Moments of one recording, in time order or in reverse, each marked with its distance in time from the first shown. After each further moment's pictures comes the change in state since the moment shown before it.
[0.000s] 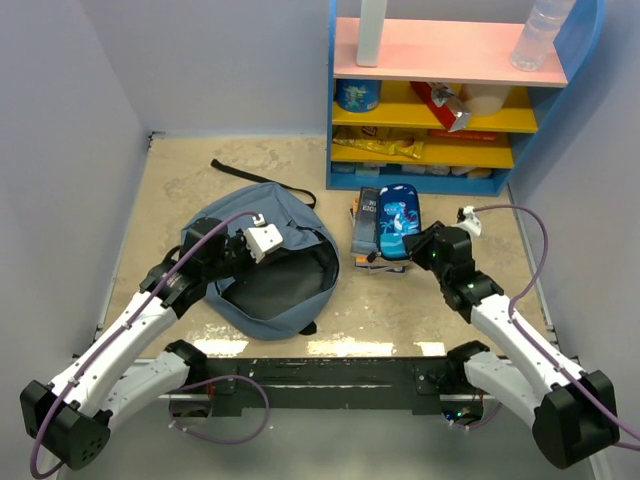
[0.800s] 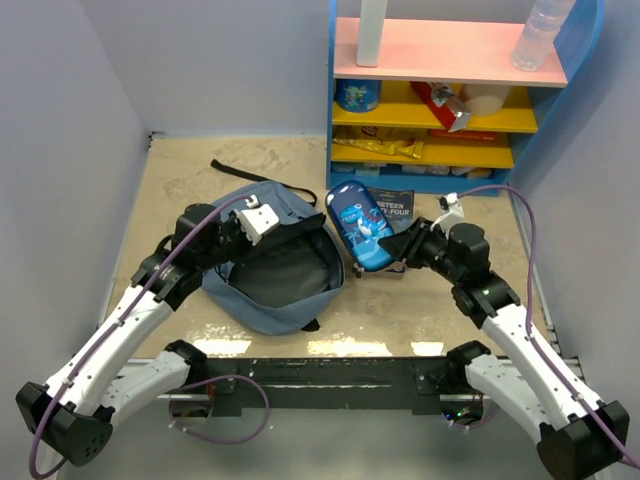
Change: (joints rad) left arm 0.013 0.027 0.122 0.000 -0.070 -0.001; right arm 0.018 -0.137 0.106 -0.061 -0.431 -0.171
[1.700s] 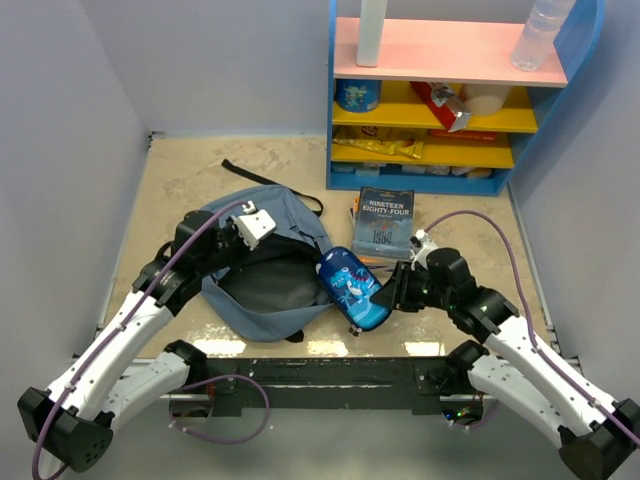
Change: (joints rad) left arm 0.019 -0.034 -0.065 0.025 -0.011 -0.009; right arm 0.225 -0.065 -0.061 -0.343 -0.055 0.030
